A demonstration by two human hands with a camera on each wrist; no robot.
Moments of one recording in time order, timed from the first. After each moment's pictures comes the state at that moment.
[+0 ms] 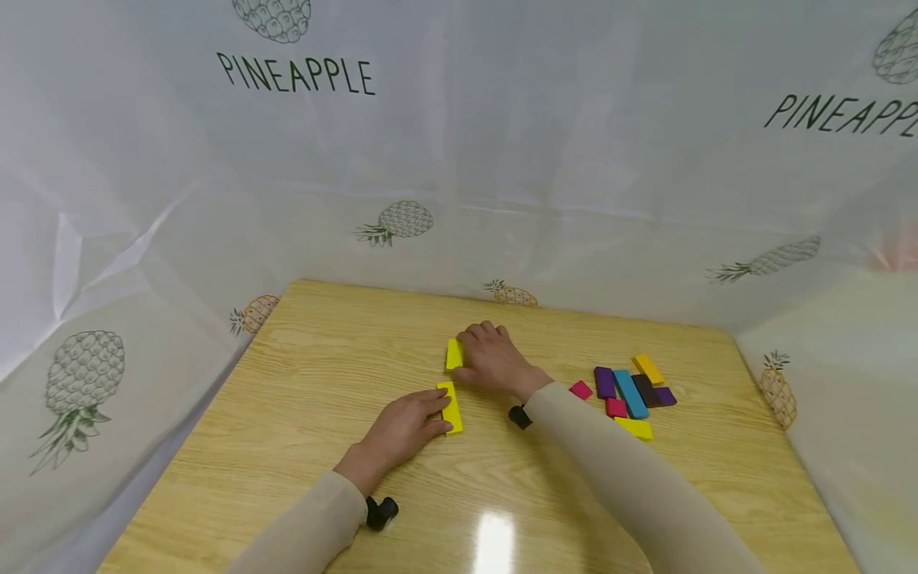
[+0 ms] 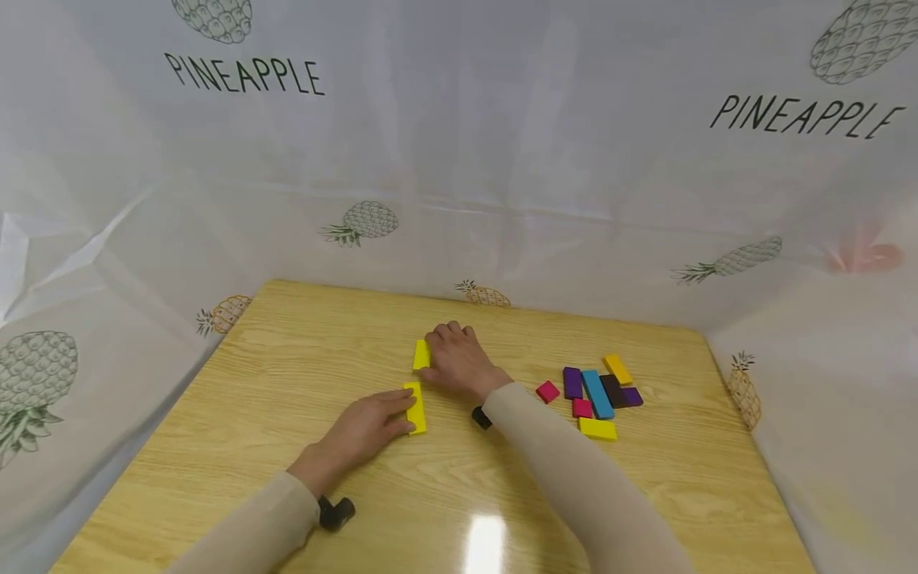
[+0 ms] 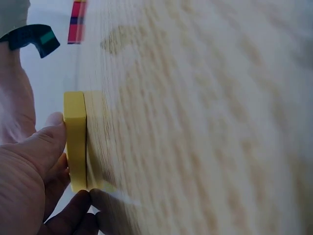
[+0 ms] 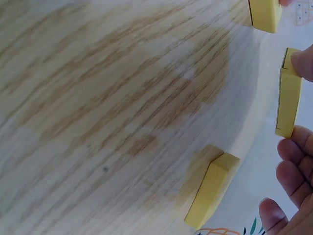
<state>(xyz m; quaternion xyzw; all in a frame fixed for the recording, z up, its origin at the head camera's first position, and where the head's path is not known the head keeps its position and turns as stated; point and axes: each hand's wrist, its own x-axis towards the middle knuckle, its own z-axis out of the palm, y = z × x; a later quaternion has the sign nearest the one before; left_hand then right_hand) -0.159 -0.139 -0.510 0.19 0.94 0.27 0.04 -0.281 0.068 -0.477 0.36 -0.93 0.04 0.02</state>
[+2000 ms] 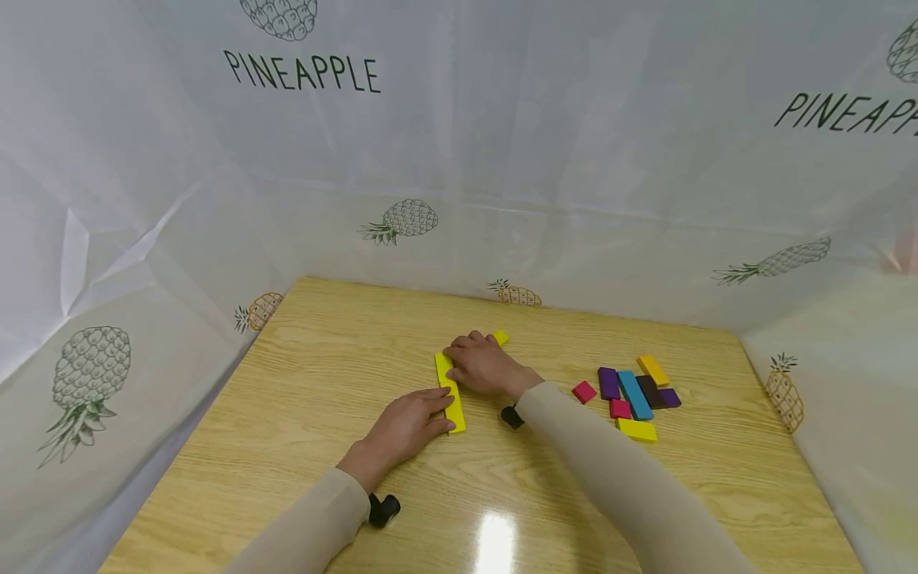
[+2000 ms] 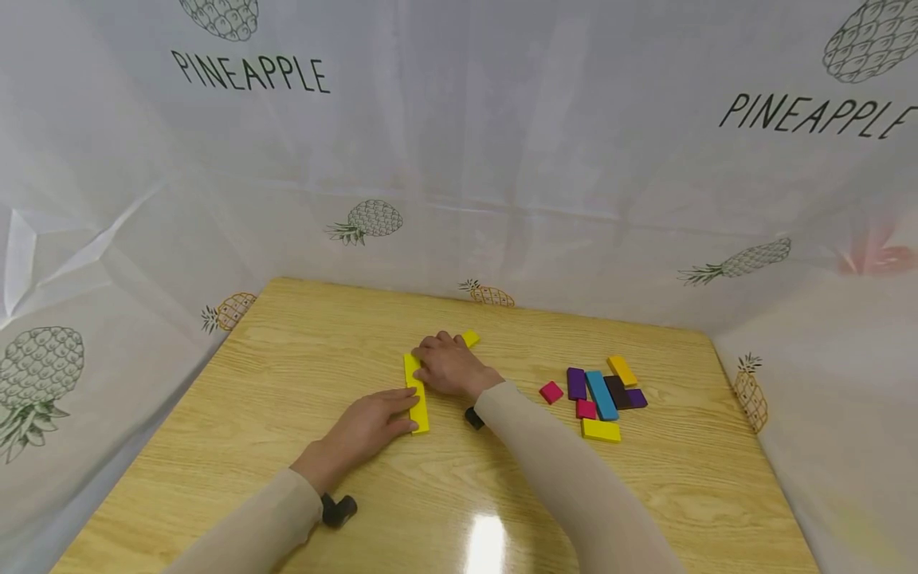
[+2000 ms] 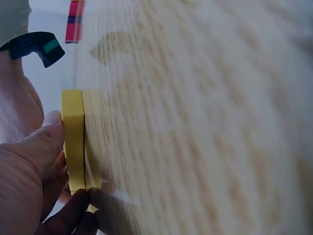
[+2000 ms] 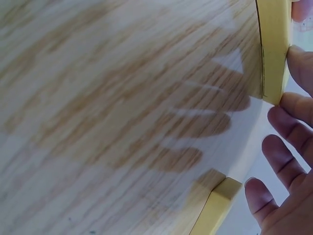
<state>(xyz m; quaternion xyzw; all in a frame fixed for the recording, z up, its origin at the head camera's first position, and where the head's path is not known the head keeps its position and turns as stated) -0.159 -0.139 -0.511 0.20 0.94 0.26 0.03 -0.285 0.051 -0.486 0.40 -0.91 0.05 -0.07</state>
